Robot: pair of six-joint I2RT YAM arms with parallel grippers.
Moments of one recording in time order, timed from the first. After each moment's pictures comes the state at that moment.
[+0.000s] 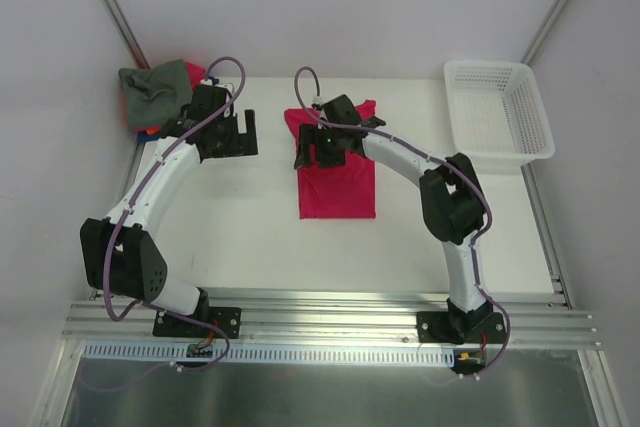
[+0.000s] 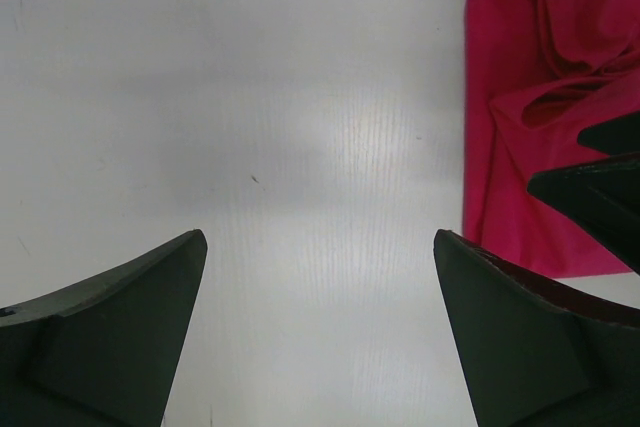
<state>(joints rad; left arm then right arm) -0.21 1.47 1.33 -0.73 -0.03 -0.26 0.65 2.11 1.72 -0.48 -0.30 0.48</state>
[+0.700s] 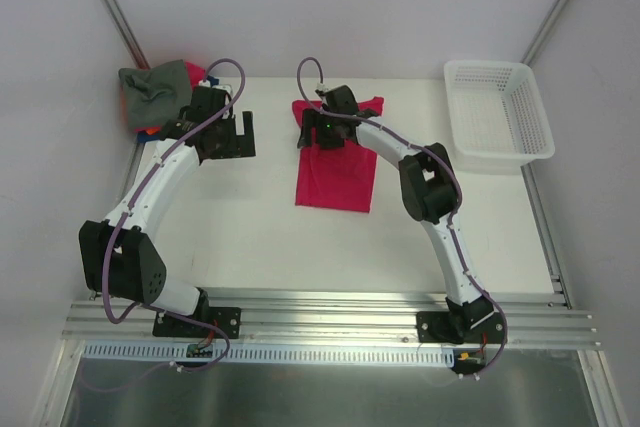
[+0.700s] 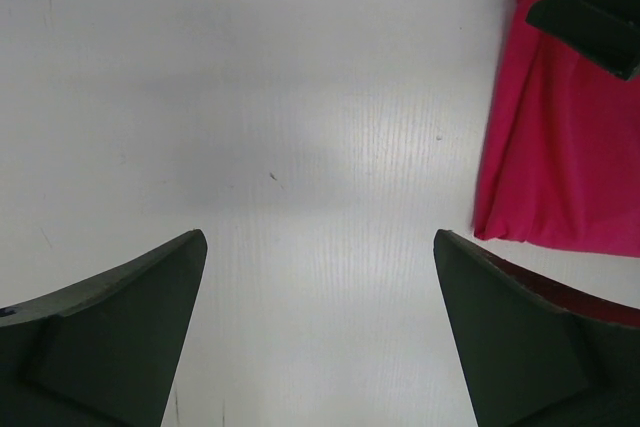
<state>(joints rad) -0.21 1.46 1.31 -0.73 -0.07 -0.24 0.56 2.43 2.03 -0.40 -0.25 0.42</state>
